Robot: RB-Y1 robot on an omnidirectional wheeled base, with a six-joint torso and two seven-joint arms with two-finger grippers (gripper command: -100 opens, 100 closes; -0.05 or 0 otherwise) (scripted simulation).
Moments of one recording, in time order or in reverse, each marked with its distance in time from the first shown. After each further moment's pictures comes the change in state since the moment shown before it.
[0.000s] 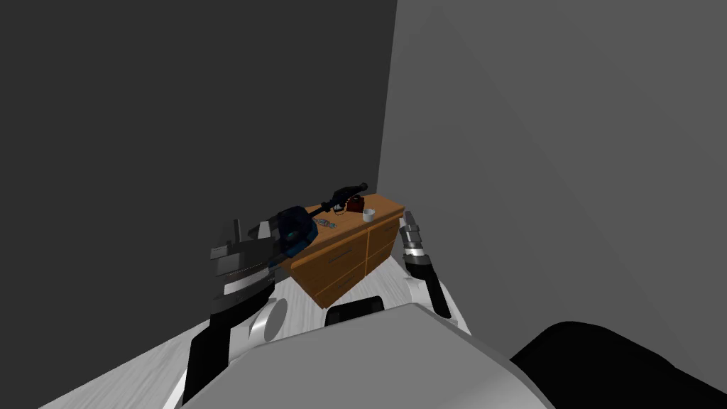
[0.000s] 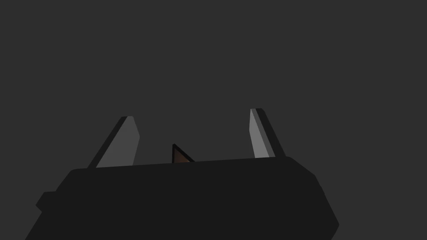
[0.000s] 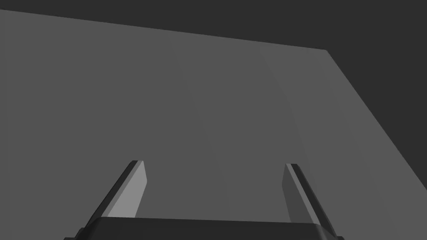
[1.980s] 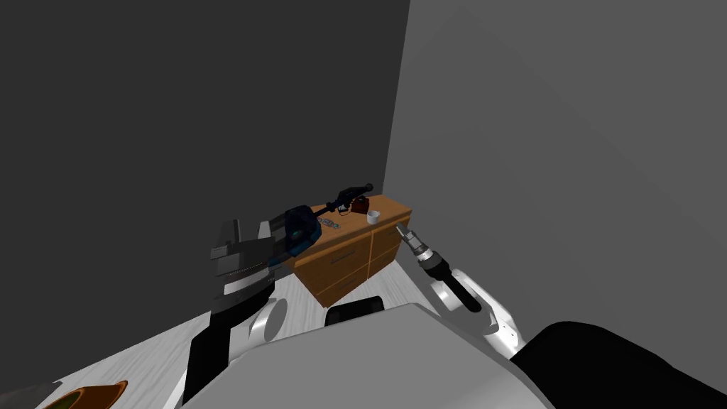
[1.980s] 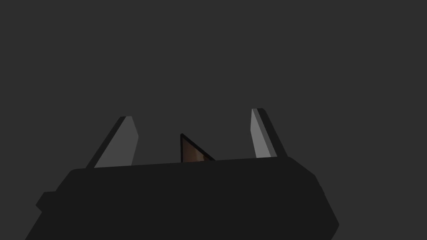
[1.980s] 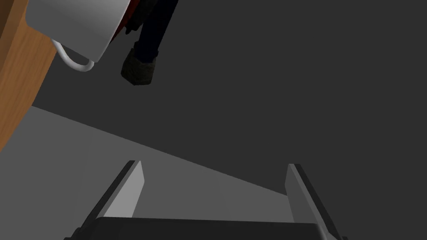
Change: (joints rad) left arm 0.000 0.000 0.000 0.000 0.000 0.000 0.000; right arm 0.029 -0.623 -0.084 0.124 0.032 -0.060 -0.180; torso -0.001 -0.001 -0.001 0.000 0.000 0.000
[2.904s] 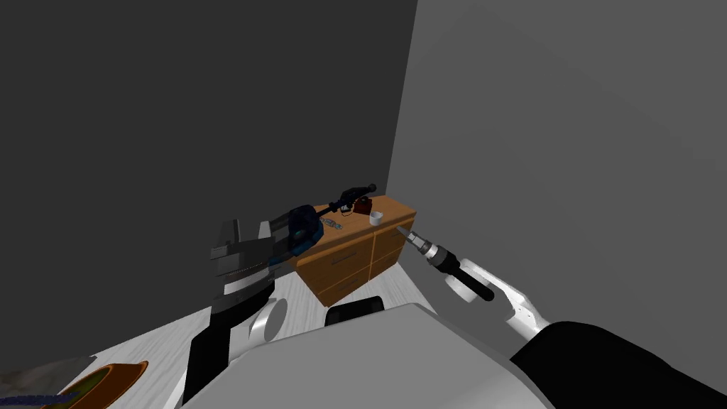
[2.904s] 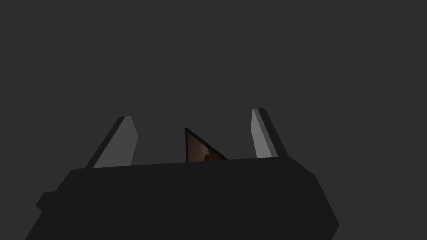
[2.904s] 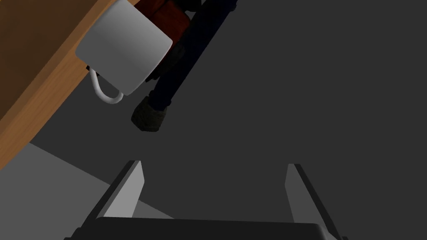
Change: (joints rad) left arm 0.000 0.000 0.000 0.000 0.000 0.000 0.000; right arm 0.017 -0.296 -0.047 0.074 0.019 -0.035 -0.102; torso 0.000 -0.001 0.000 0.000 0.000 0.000
